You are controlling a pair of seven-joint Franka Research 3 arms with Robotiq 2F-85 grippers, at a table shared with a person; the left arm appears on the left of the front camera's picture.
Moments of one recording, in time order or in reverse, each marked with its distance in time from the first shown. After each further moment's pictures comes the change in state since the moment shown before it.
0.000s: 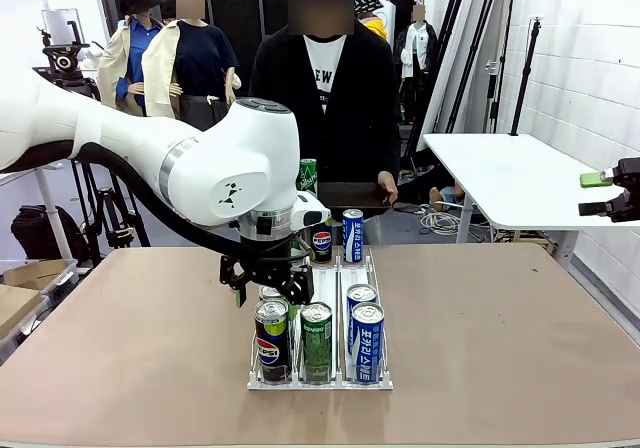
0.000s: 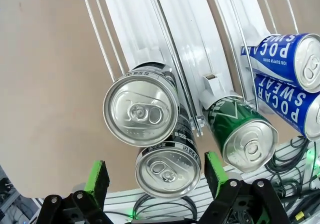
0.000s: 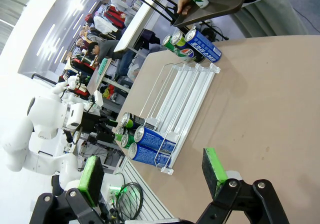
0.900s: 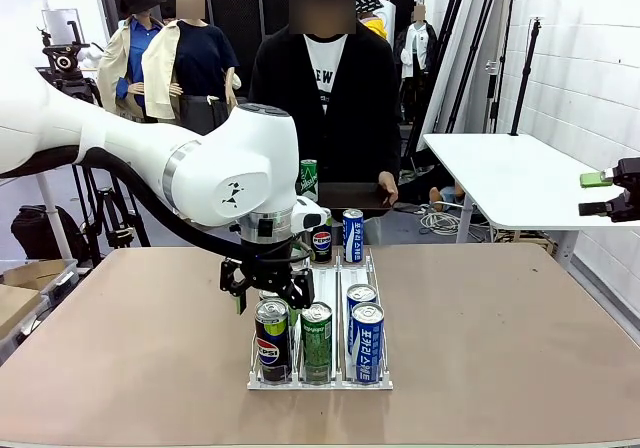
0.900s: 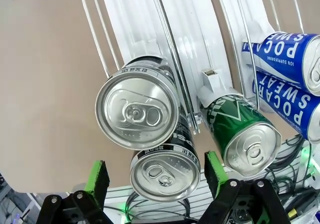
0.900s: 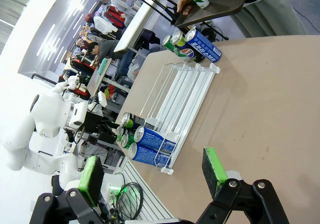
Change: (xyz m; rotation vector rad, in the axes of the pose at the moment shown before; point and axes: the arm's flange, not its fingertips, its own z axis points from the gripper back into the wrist) left arm 0.002 0.001 -0.009 -0.027 0.049 0.030; right arm 0.000 0.000 0.000 0.000 0.000 0.000
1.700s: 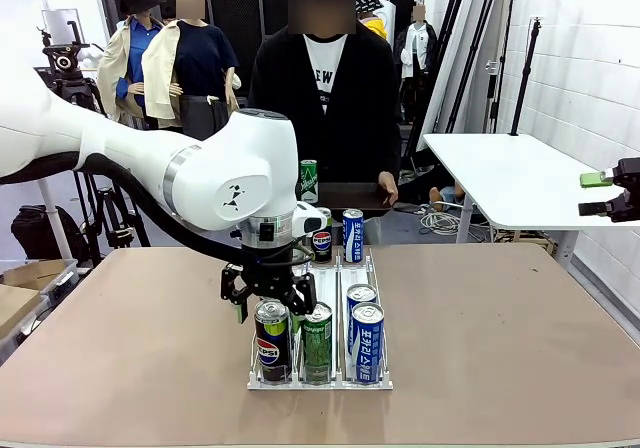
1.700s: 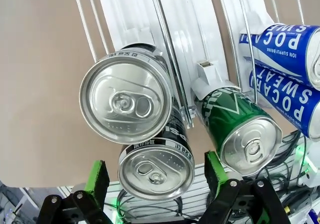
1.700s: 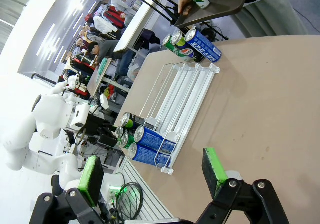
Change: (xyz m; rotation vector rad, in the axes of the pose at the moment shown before) left arm -0.006 -0.003 -0.007 -0.028 0.033 0.027; right arm 0.000 0.000 0.000 0.000 0.000 0.000
